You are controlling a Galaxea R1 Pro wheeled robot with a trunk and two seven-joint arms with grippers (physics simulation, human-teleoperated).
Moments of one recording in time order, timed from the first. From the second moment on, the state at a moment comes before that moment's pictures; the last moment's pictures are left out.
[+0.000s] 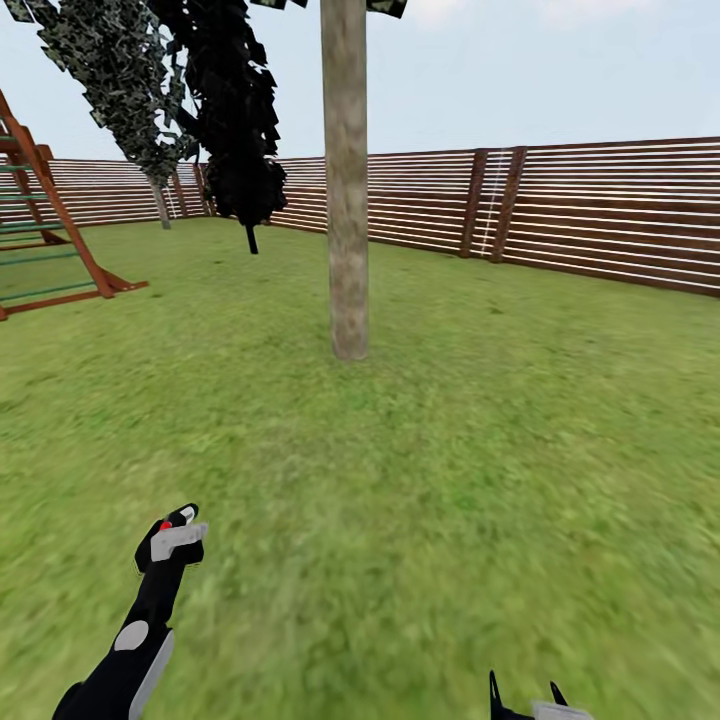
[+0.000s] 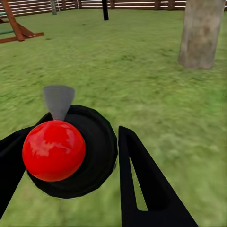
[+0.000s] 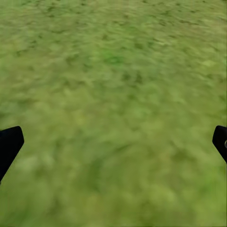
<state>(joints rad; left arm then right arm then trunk) -0.38 0.11 0.11 -0.78 0.02 -0.44 0.10 -0.27 -0.02 0.17 -0.13 -0.18 -0.95 -0.18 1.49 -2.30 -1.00</state>
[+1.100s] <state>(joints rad) -0.37 0.11 0.11 -0.80 0.02 -0.44 0.10 -0.27 -0.02 0.17 -0.13 -0.18 -0.95 -0.18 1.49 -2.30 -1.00</state>
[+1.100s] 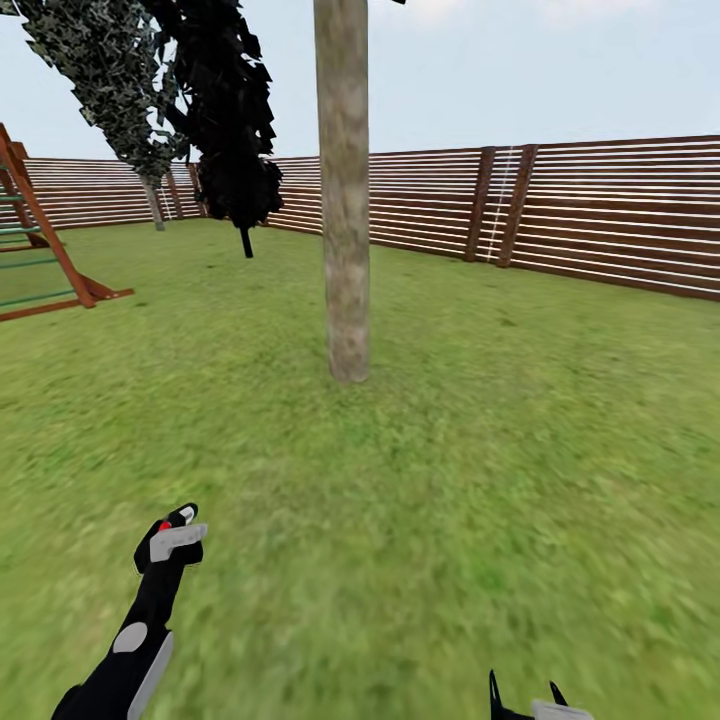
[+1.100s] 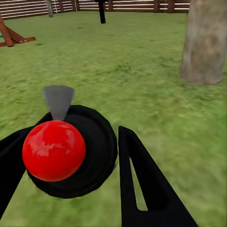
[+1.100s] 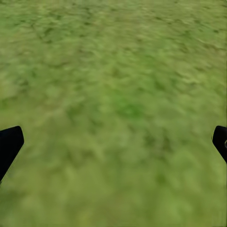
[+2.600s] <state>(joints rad) -0.37 0.11 0.11 -0.80 0.02 -0.44 0.10 -0.27 -0.02 0.17 -0.13 -0.18 -0.95 -0.18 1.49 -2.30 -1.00</state>
